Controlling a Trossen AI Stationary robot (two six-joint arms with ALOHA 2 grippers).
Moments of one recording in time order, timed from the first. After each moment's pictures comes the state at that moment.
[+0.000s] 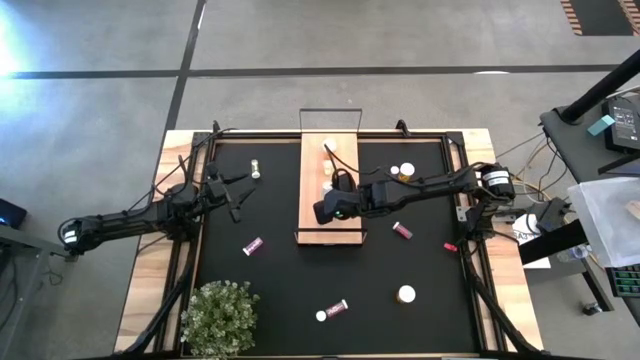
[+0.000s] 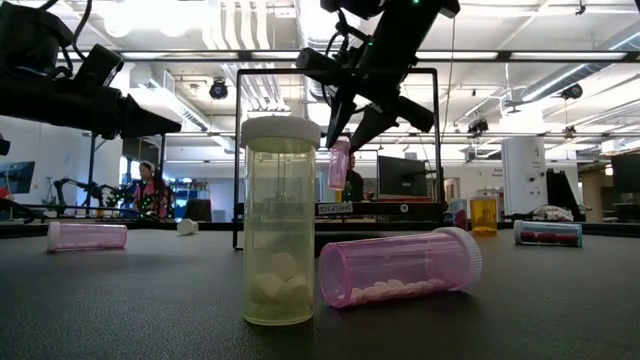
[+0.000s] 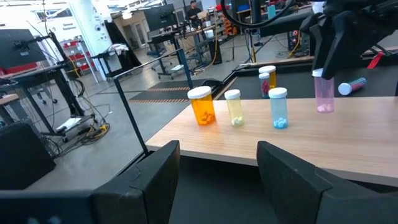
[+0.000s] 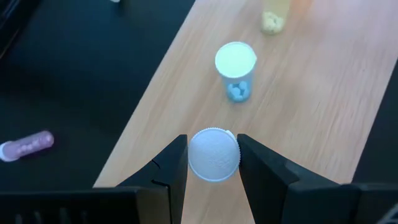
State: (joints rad) left arm 0.26 0.19 0.01 0.08 -0.27 0.22; right arm 0.02 1.82 1.39 -0.60 0.41 1.06
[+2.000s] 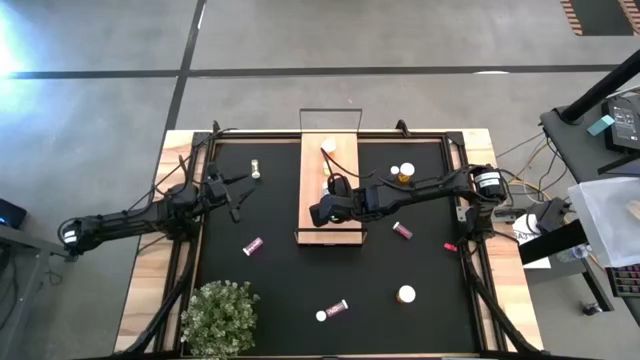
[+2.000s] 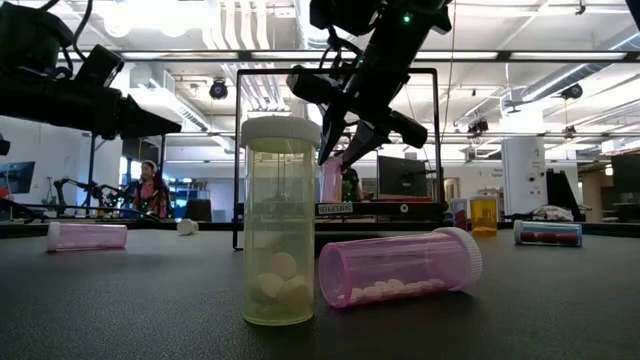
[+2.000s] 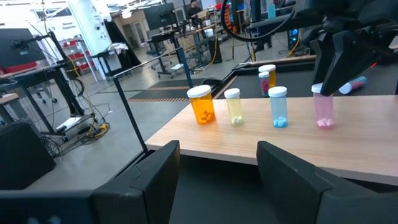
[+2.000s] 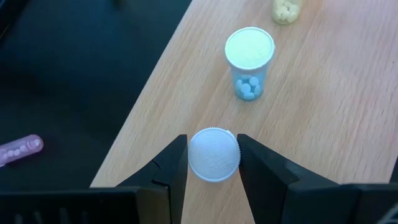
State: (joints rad) left arm 0.26 0.19 0.01 0.08 -0.27 0.22; right arm 0.02 1.89 1.39 -0.54 0.42 1.07
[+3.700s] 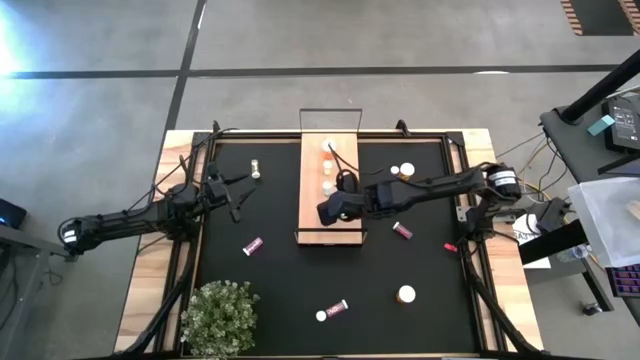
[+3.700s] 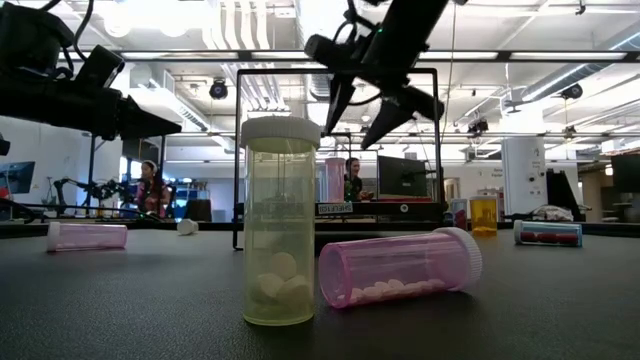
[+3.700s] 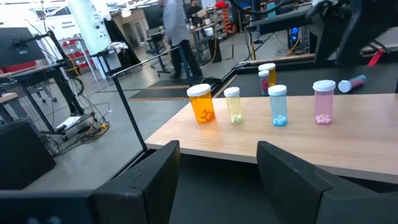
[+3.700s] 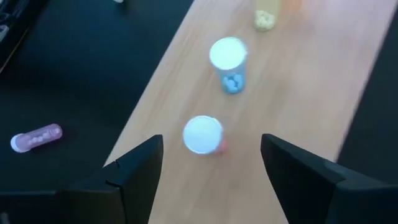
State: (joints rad) left arm 0.26 0.20 0.01 0.08 -0.27 0.22; right arm 0.04 1.77 1.39 -0.65 0.41 1.09
